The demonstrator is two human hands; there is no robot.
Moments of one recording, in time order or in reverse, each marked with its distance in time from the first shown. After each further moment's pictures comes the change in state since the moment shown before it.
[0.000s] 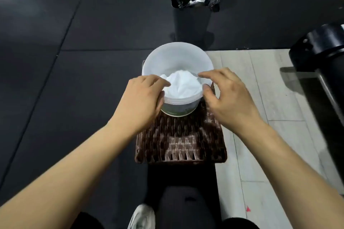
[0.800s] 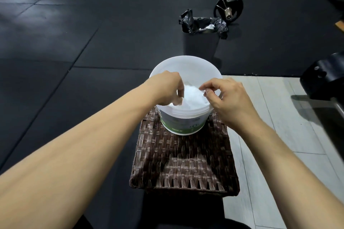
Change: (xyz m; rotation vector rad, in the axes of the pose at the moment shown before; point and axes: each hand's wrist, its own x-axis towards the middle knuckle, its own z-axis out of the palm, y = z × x) left_hand 0.087 -0.002 0.020 0.000 -0.445 -0.191; right_hand 0.042 0.044 0.049 0.051 0.049 -0.075
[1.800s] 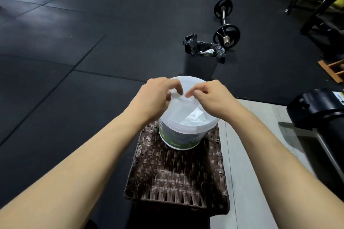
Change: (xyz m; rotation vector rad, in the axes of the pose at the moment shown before) left_hand -0.053 -0.018 -0.013 -0.266 0.514 0.033; right_hand 0.056 -0.070 -0.019 0.022 -0.254 0.124
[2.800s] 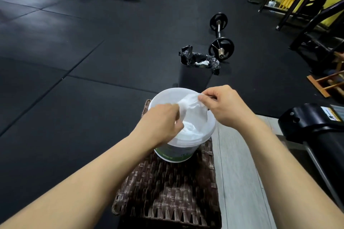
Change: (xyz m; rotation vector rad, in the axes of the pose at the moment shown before) left_hand -0.004 0.015 0.036 0.091 -0.104 -0.013; right_hand 0.000 0.013 -0.038 -0.098 0.044 -0.048
